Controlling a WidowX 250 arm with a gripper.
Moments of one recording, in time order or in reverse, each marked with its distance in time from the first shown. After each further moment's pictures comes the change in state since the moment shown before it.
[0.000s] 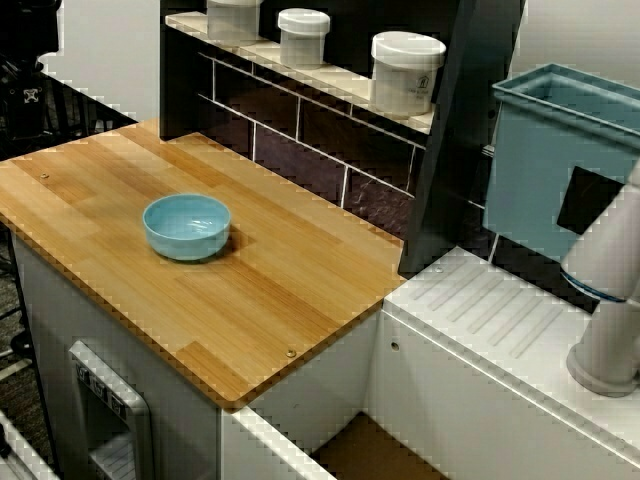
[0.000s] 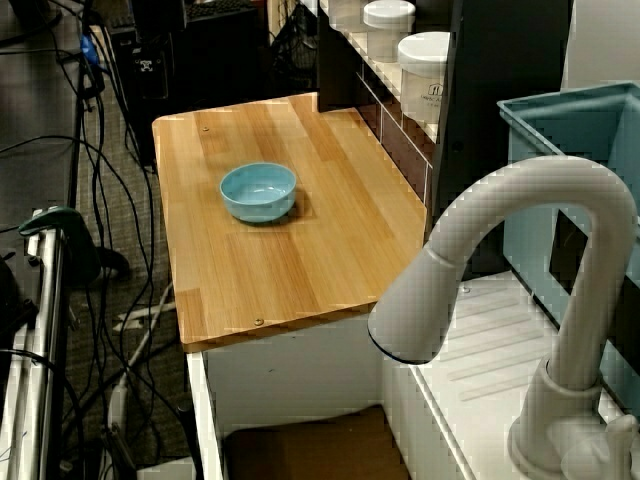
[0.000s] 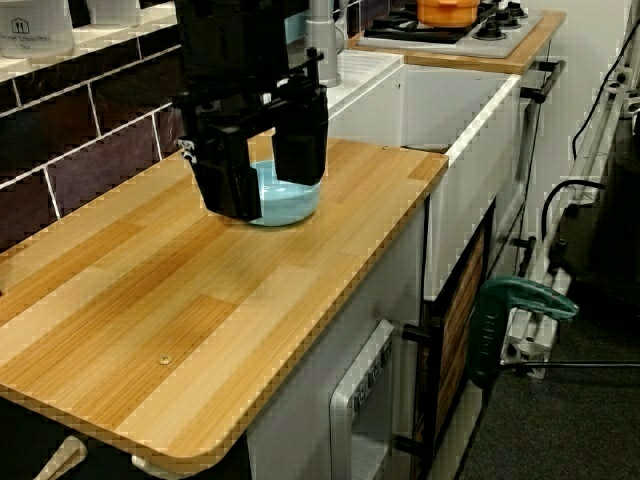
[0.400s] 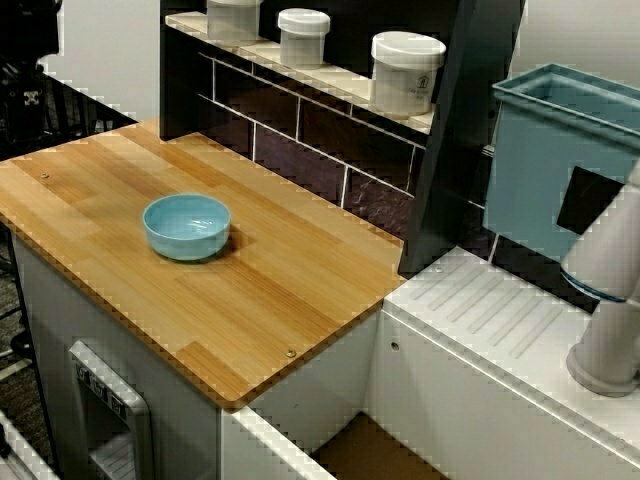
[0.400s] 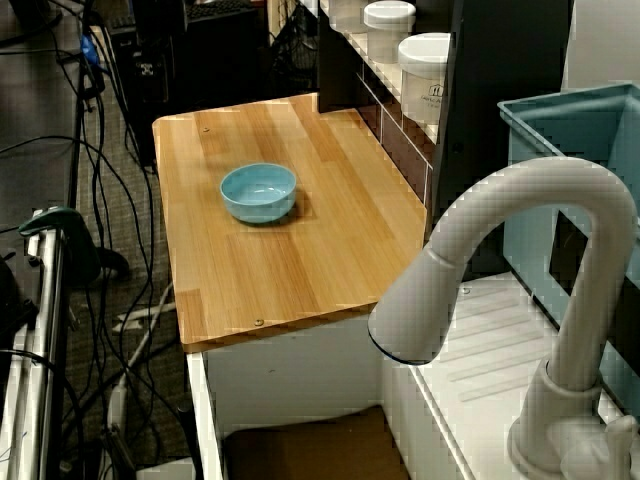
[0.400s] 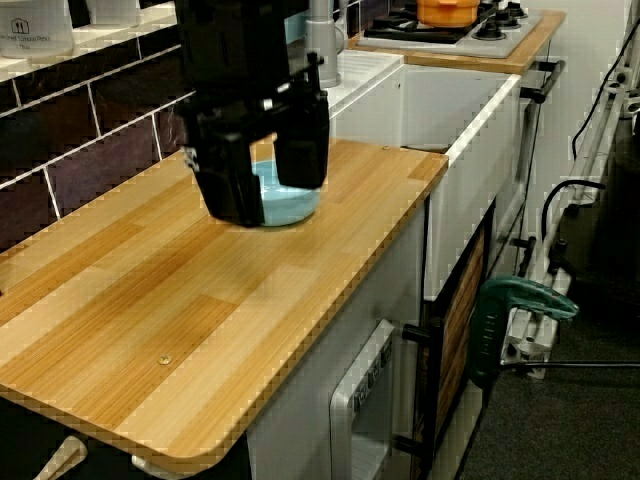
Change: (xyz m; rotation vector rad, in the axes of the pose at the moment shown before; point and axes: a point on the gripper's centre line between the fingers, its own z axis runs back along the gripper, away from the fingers) arm 0.000 -0.001 -0.007 -0.014 0.016 0.002
